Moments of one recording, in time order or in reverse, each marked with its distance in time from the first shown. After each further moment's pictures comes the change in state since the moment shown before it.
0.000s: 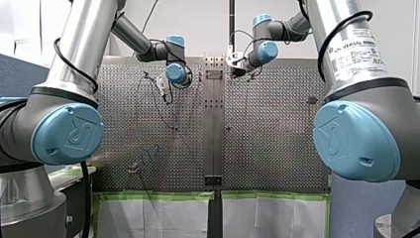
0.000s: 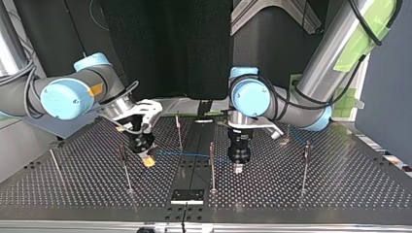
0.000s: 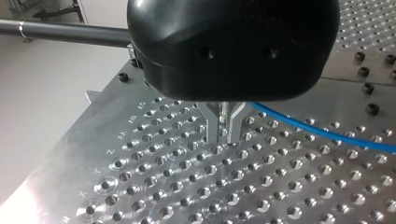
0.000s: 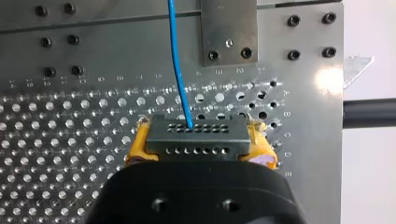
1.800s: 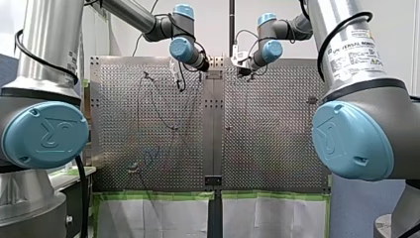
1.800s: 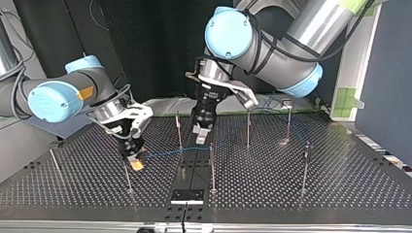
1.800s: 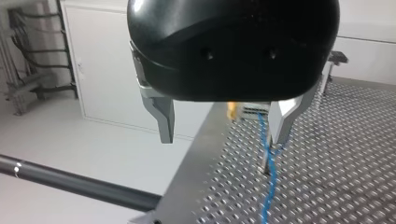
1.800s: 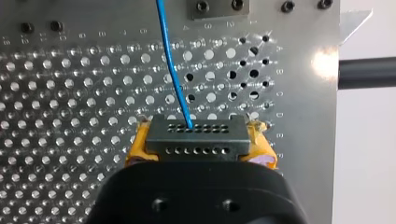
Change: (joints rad) left arm -0.209 0.190 -0.083 -0.137 0.036 -0.024; right arm -0.038 -0.006 -0.003 0.004 0.018 -0.007
